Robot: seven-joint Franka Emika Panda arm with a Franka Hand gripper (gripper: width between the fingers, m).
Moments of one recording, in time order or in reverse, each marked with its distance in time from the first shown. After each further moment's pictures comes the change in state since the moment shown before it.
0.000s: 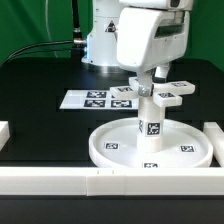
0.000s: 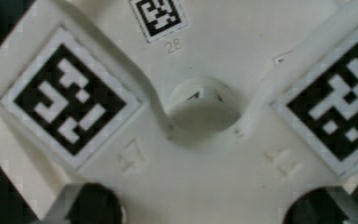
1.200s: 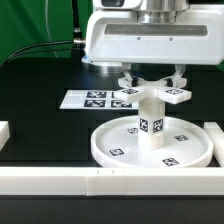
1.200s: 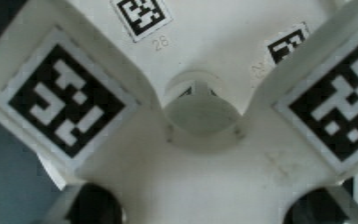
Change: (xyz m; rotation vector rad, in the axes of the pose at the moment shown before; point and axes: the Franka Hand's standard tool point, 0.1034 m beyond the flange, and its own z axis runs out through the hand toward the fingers) arm -0.005 -0.002 0.000 0.114 -0.014 1.208
